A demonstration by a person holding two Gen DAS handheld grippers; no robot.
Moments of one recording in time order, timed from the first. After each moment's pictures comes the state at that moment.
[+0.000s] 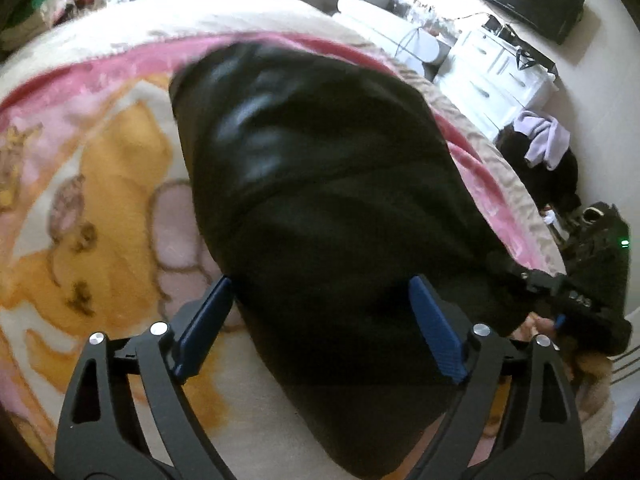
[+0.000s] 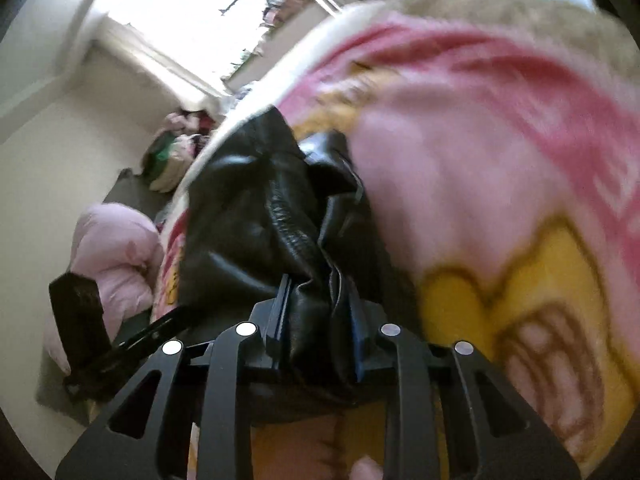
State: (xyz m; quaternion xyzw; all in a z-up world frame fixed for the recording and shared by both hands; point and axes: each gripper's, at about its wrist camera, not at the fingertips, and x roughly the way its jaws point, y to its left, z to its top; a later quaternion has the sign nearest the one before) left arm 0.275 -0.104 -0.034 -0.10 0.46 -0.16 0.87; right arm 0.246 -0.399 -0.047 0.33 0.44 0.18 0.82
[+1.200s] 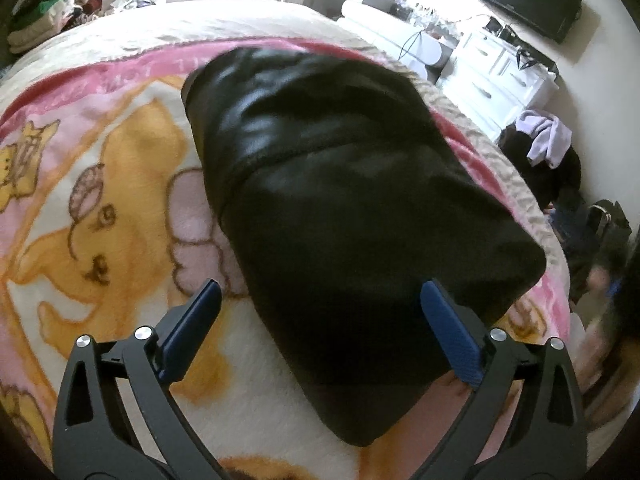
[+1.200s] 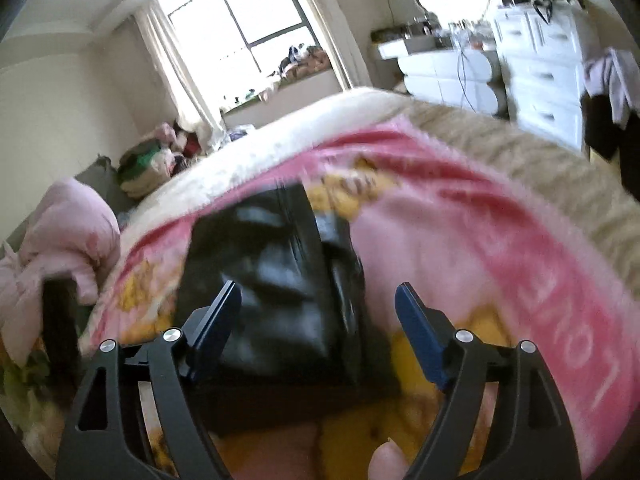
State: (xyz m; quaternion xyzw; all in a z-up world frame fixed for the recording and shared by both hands) left arm 0.247 -0.104 -0.025 -0.08 0.46 -0.14 0.87; right arm 0.234 -0.373 0.050 0.16 0.31 0.12 0.93
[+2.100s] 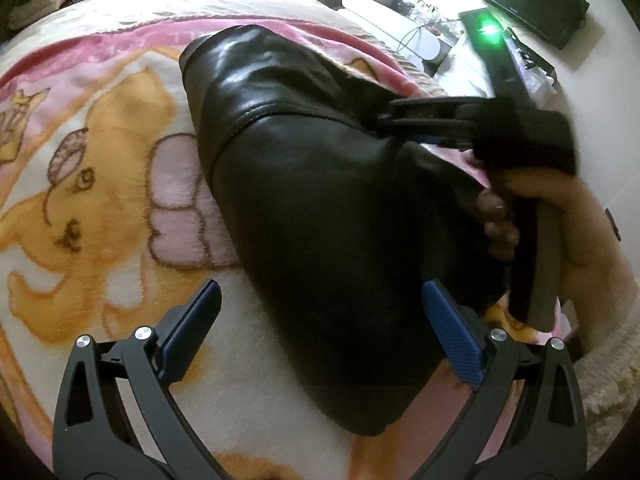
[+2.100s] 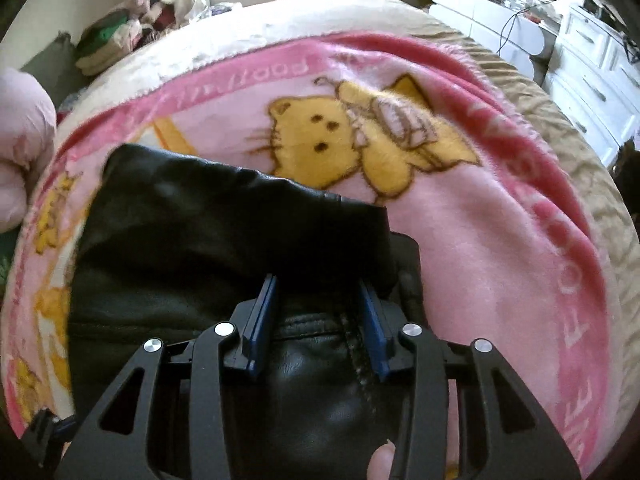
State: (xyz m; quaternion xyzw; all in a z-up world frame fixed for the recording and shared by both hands) left arm 0.239 -0.105 -0.043 -0.11 0.47 -0.16 0.86; right arm 0.384 -0.278 -0.022 0.02 0.49 0.10 0.87
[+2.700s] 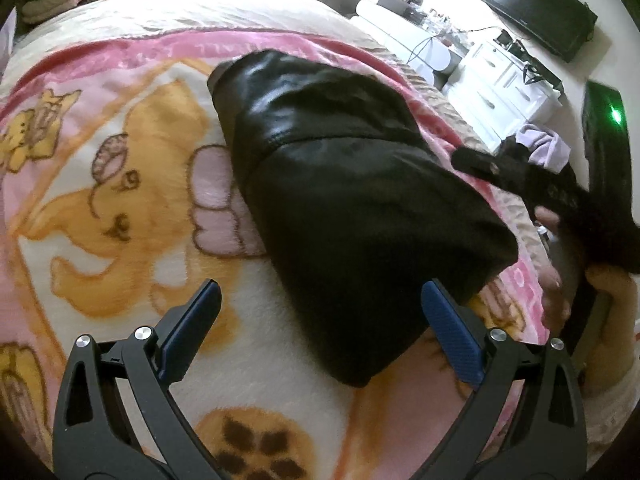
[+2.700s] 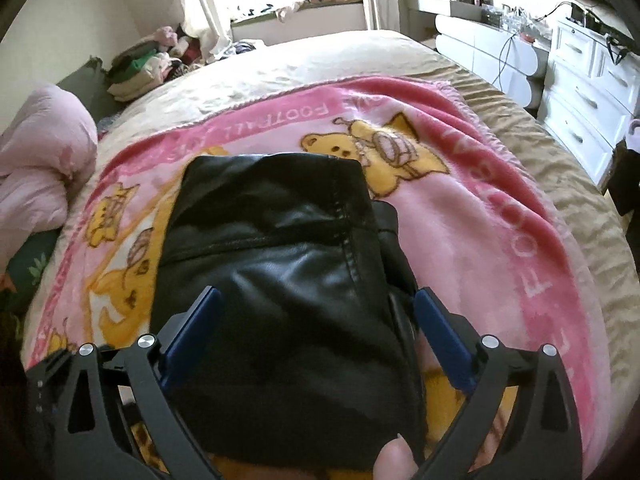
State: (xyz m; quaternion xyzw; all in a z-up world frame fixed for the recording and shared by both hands) left arm 0.221 -0.082 -0.005 -0.12 0.47 -0.13 0.87; right arm 0.284 -0.302 0.037 0.04 0.43 0.13 0.89
